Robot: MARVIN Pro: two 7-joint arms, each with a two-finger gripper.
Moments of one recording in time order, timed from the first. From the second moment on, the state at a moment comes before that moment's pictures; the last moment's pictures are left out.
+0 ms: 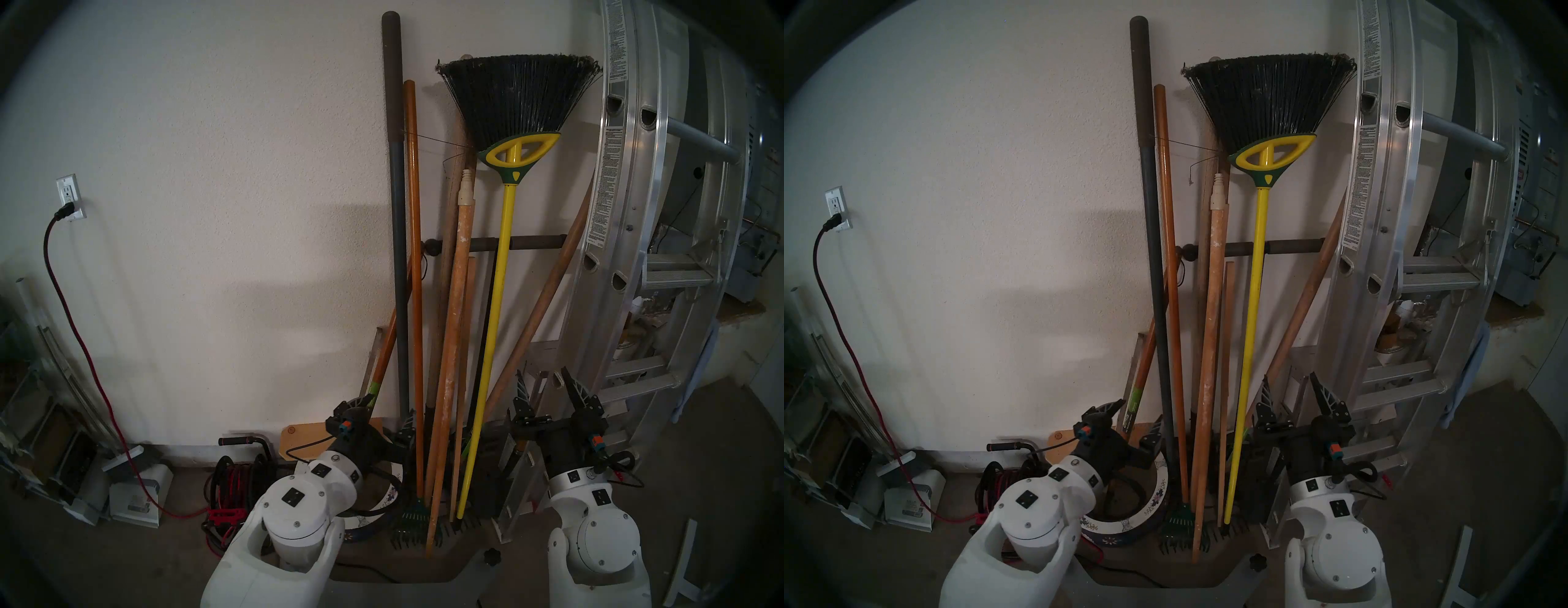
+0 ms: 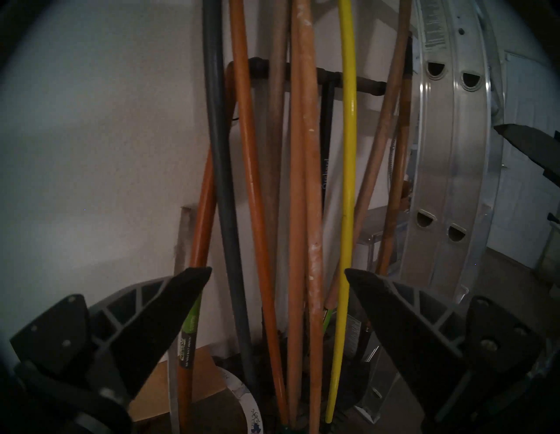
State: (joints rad) left arm 1.91 -1.47 -1.25 -1.91 -0.02 0.19 -0.16; right arm -2.15 -1.68 1.71 -2.11 -0.02 -0.22 0.17
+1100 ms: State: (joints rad) left arm 1.50 -1.54 -1.03 -1.55 -0.08 0.27 -0.01; right arm -2.15 -1.68 1.71 -2.11 -0.02 -0.22 0.17
